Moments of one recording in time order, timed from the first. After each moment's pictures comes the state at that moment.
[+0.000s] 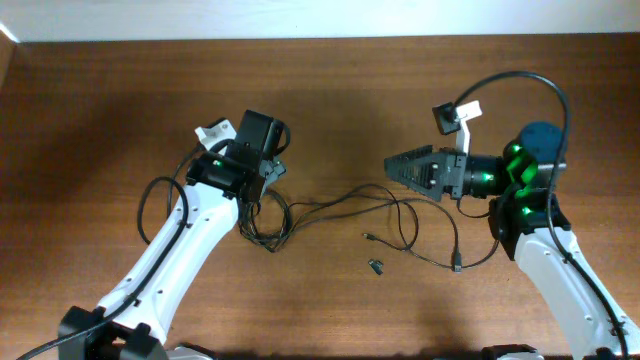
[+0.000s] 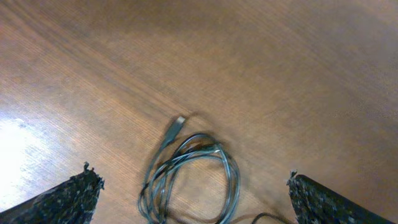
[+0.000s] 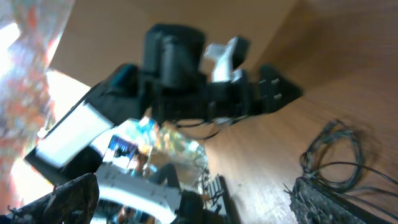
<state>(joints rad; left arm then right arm) -0.36 1.51 1.20 -0.87 -0.39 -0.87 0.06 1.33 0.78 0.47 -1.38 0.94</state>
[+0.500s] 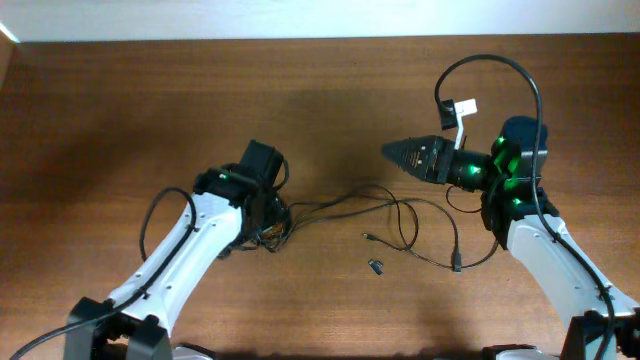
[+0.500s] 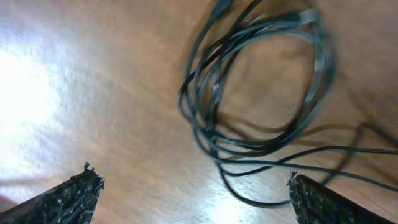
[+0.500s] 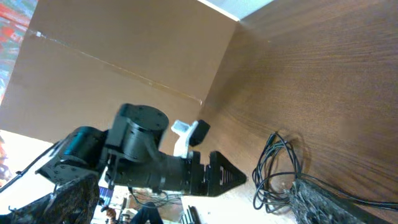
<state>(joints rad) -0.36 1.51 1.04 -1.03 -0.16 -0.94 0.06 1.44 0.77 0.40 -1.18 0.86</state>
